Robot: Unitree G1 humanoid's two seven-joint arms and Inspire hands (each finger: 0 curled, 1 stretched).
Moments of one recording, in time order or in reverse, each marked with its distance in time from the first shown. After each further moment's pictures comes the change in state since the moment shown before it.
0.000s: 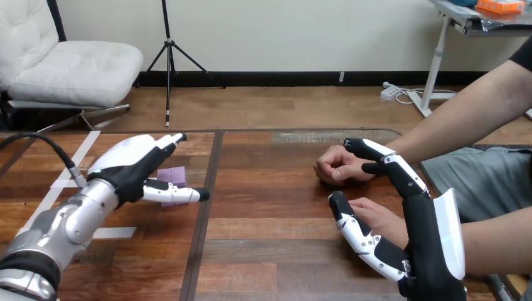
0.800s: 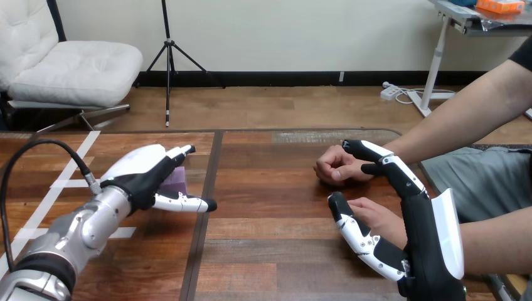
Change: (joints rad) left arm -0.003 -0.049 -0.034 0.023 0.006 0.056 0.009; right arm 0.000 -0.003 -0.001 0.000 0.002 0.010 0.011
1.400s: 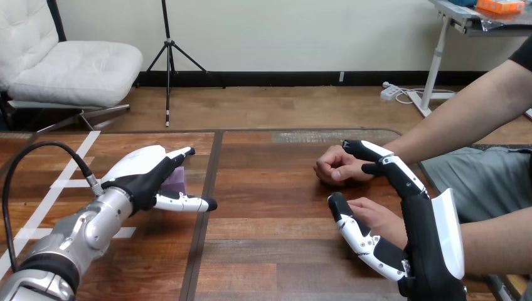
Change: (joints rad) left arm -0.004 -0.014 -0.007 0.012 -0.001 0.023 0.026; right arm 0.000 0.000 -0.004 0.000 0.000 0.000 0.005
